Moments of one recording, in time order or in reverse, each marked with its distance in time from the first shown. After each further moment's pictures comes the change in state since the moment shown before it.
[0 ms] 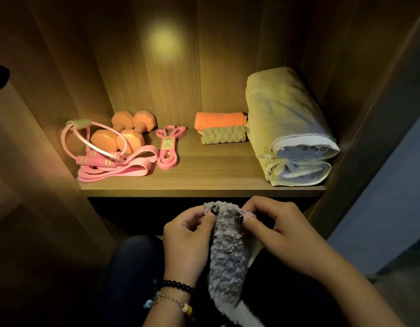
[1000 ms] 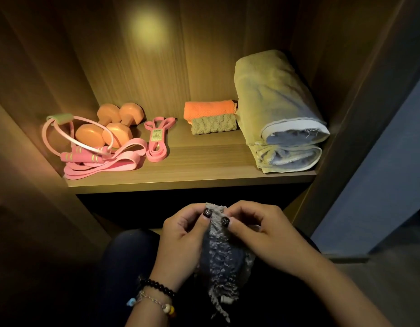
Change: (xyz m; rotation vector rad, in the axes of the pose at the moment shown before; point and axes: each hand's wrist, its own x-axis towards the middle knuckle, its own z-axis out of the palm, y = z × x) left_hand -0.005 -0.010 -0.007 -0.029 -0.299 0.117; right_hand -0.013 0.011 0.019 0.211 -0.002 0.059
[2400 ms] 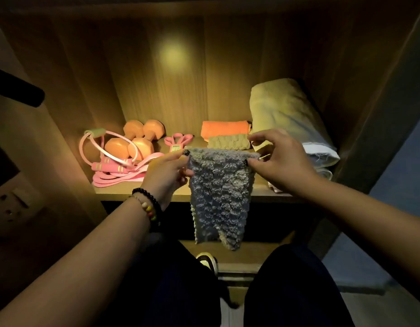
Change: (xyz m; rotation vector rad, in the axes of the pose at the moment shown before) left_hand 0.104 0.060 -0.057 -0.181 0.156 -0.252; right_hand 0.099 -0.045 -0.063 -0.446 0.360 -0.116
